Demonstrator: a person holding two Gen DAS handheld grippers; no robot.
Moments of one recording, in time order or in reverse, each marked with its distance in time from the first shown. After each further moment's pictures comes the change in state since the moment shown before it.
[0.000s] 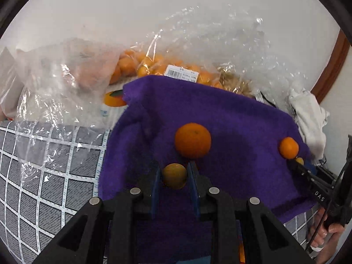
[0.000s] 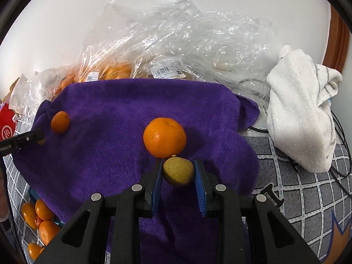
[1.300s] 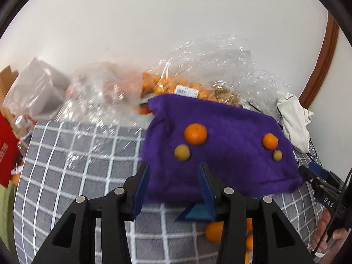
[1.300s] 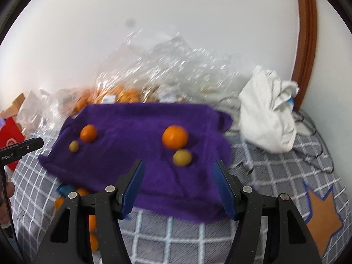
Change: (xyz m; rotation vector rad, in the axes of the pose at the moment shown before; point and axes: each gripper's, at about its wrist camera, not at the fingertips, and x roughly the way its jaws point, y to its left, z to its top) left arm -0.100 0.022 -0.032 0.000 -0.096 0.024; right arm -0.100 0.033 -0.028 0.062 -0.103 -0.042
